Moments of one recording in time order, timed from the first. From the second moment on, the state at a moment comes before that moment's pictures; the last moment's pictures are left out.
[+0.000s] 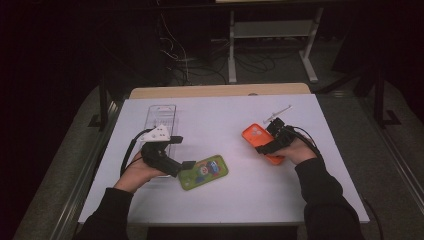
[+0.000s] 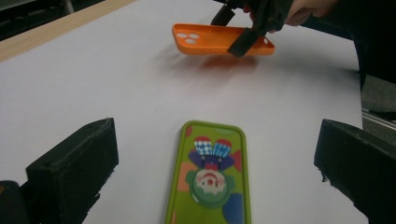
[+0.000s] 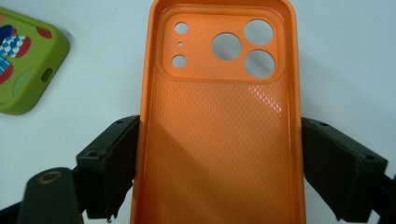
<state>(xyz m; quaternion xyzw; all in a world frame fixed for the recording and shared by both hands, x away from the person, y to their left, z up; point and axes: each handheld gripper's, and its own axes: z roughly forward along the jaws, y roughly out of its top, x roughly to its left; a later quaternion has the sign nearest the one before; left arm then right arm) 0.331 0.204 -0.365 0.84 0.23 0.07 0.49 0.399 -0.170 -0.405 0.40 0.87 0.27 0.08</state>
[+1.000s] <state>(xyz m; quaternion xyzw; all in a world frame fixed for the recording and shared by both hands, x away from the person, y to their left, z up) 0.355 0.157 -0.370 0.87 0.16 0.04 0.46 0.379 -0.154 -0.396 0.32 0.90 0.29 0.06</state>
